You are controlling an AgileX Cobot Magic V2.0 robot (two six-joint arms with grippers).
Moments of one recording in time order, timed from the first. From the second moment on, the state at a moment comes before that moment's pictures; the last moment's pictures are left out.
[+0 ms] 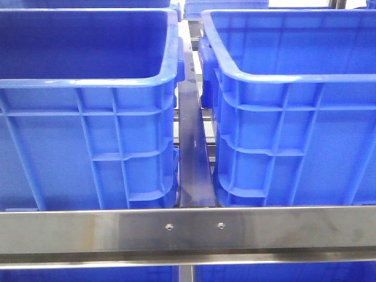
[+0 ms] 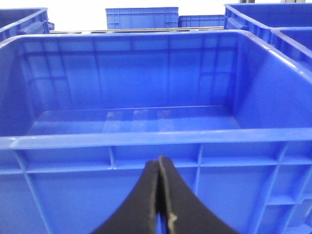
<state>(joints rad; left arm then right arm) -0.07 1.32 -1.18 0.01 0.86 0.00 -0.02 -0.01 0.03 -0.06 0.02 0.10</state>
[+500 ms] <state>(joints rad) -0.07 1.63 -1.40 0.01 0.99 0.00 -0.02 -0.01 0.03 -0.06 0.02 0.10</state>
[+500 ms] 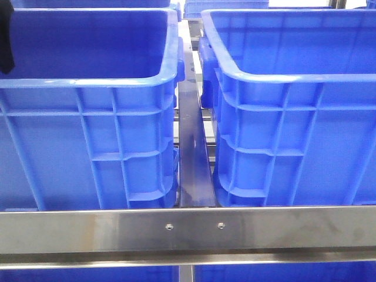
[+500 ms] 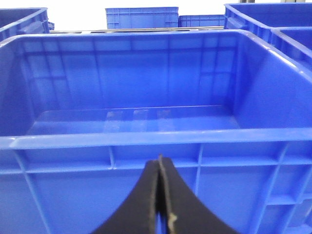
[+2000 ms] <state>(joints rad) -0.07 1.90 -1.50 0.01 0.87 -0.05 -0.02 -0.01 0.03 -0.06 0.02 0.10</state>
